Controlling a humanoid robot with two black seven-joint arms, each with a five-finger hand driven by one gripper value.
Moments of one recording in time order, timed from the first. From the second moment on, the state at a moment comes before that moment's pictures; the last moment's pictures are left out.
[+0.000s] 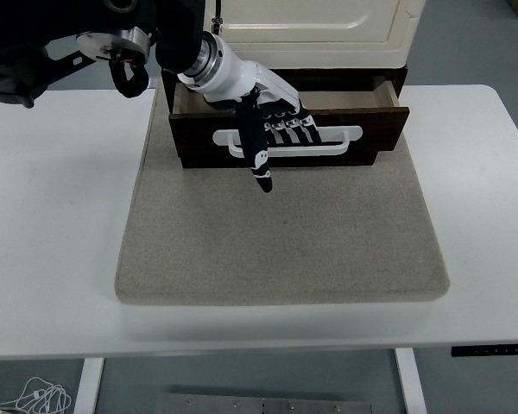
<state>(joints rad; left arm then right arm) -1.67 0.43 -0.08 -1.30 0.41 -0.55 0.58 -0.02 0.00 0.13 0.15 -0.07 0.00 -0.03</state>
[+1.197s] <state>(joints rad) -1.67 0.44 -0.13 -1.33 0.40 -0.61 0.58 -0.02 0.00 0.13 0.15 -0.07 0.00 -0.03</state>
